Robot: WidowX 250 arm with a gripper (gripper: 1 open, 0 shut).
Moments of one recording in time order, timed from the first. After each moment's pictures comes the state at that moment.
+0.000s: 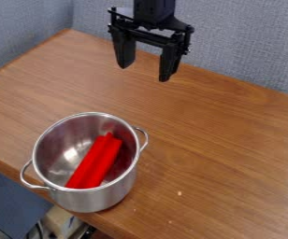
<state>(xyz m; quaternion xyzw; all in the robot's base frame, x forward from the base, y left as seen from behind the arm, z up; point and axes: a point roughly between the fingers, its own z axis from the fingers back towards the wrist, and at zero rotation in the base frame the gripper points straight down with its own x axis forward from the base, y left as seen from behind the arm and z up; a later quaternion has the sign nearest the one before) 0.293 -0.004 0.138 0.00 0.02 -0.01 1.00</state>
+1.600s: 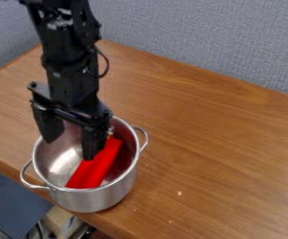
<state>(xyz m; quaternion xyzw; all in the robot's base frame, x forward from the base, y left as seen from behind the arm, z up) 0.191 0.032 0.082 0.00 0.03 0.00 1.00</state>
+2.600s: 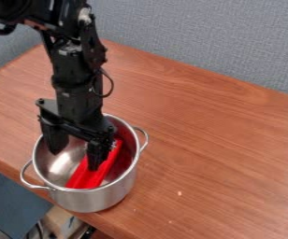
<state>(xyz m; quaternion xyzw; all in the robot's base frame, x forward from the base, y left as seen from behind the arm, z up) 0.198 0.036 0.055 0.01 0.04 0.02 1.00</state>
